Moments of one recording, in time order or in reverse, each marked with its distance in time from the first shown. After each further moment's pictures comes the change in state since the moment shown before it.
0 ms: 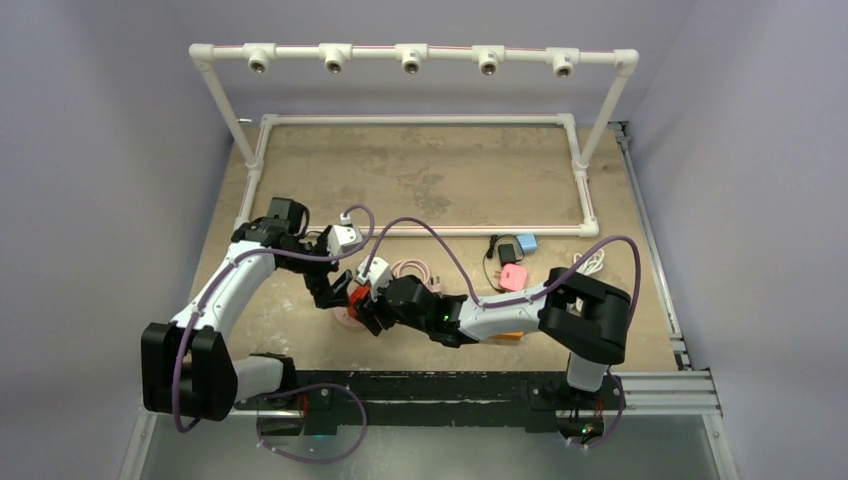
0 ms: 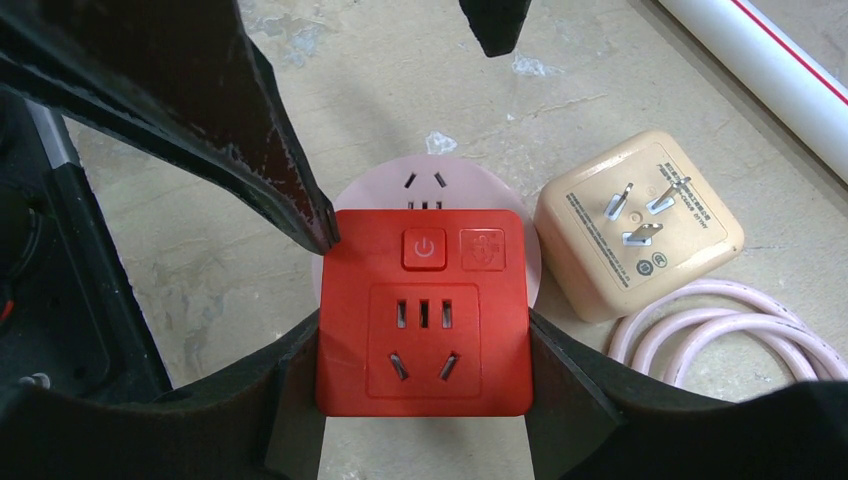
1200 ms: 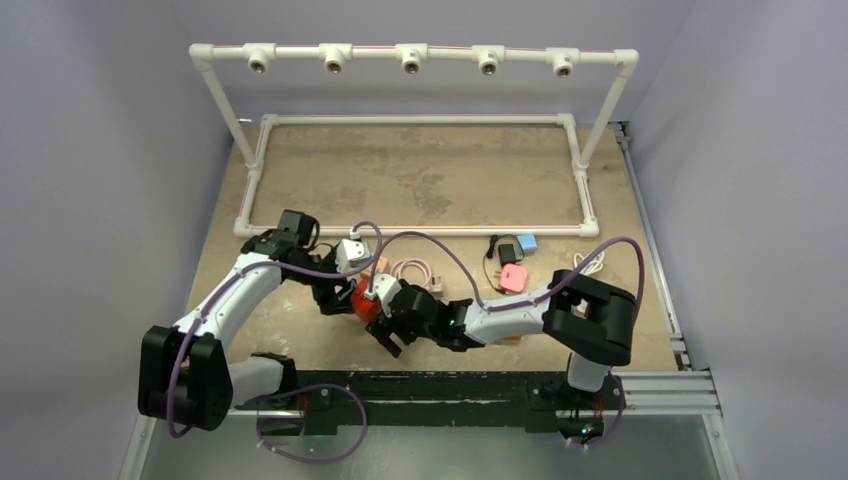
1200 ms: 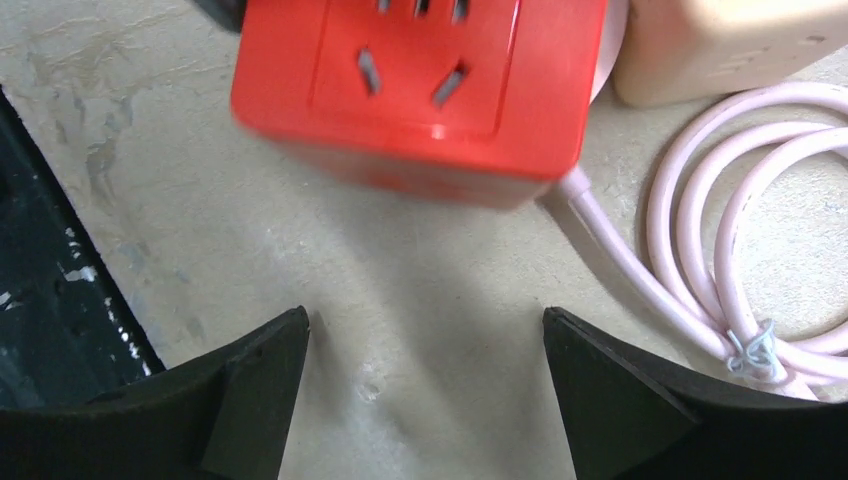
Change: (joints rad) left arm -0.069 -0.047 -0.116 0.094 -0.001 -0.016; right arm 0.011 -0.020 -0.054 -0.196 -0.024 0.011
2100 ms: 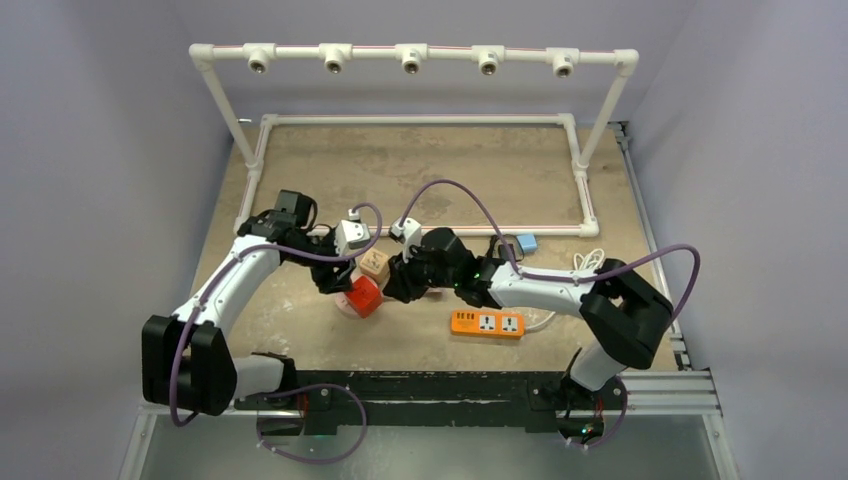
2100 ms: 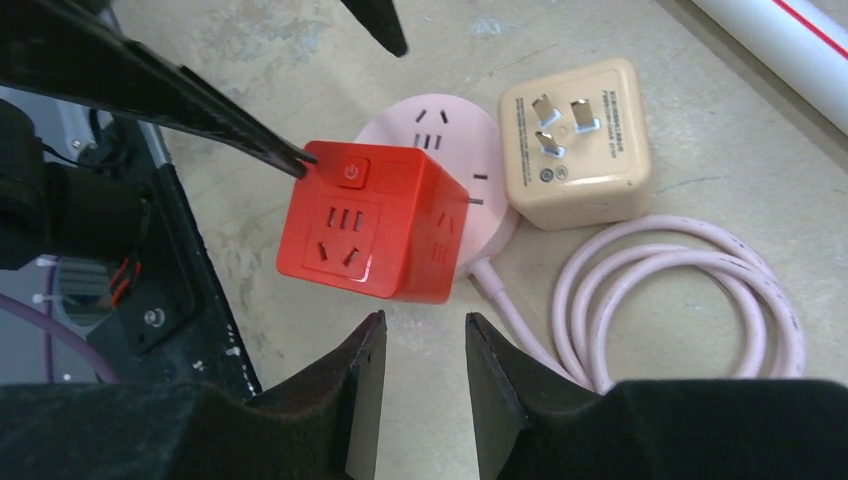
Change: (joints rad) left arm 0.012 0.049 0.154 -0.053 -0.004 0.048; right arm -0.280 -0.162 0.060 -0.048 -0.372 0.104
